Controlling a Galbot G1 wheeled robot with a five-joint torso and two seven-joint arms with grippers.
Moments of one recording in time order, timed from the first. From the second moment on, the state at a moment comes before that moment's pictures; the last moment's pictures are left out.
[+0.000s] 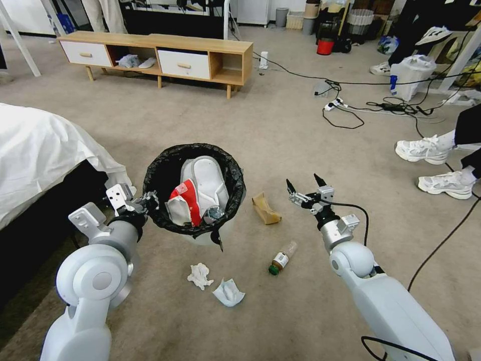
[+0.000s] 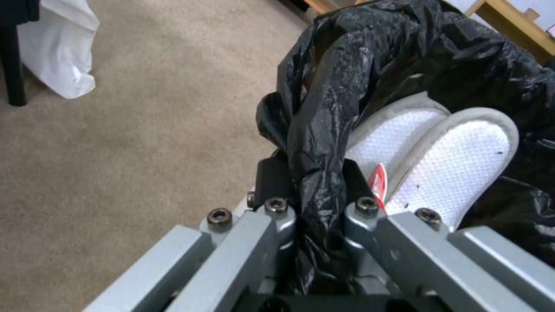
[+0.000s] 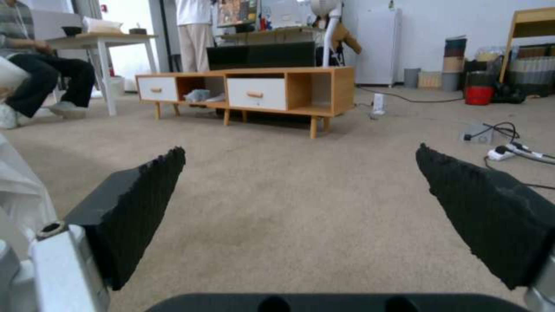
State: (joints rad) left arm 1.15 -1.30 -0.58 -2.27 -1.04 0.63 -0.63; right arm -0.93 1.08 0.19 1.58 0.53 0.20 0.00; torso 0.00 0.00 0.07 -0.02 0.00
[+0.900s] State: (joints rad) left arm 1.16 -1.31 -0.57 -2.28 -1.03 0.63 -0.63; right arm -0.79 1.18 0.10 1.79 1.37 -0.52 0.70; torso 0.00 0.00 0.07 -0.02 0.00
